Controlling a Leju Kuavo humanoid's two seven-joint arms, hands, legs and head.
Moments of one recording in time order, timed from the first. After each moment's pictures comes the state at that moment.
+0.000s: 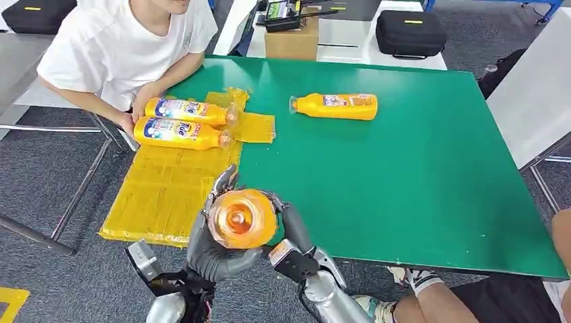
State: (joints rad) left arm 0.07 -0.18 -0.42 -1.55 0.08 -0.18 -0.49; right arm -0.28 0.24 0.62 -0.95 0.40 -0.15 -0.70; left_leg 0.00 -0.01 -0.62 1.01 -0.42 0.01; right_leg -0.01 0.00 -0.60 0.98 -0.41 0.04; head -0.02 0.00
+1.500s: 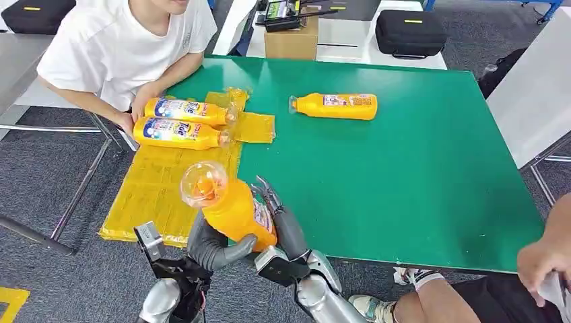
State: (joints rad) left arm 0.02 -0.16 -0.37 -1.50 0.10 -0.24 -0.43; right arm -0.29 0.26 0.65 -0.89 0.48 -0.30 -0.69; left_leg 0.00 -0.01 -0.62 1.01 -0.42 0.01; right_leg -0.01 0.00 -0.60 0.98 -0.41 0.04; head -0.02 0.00
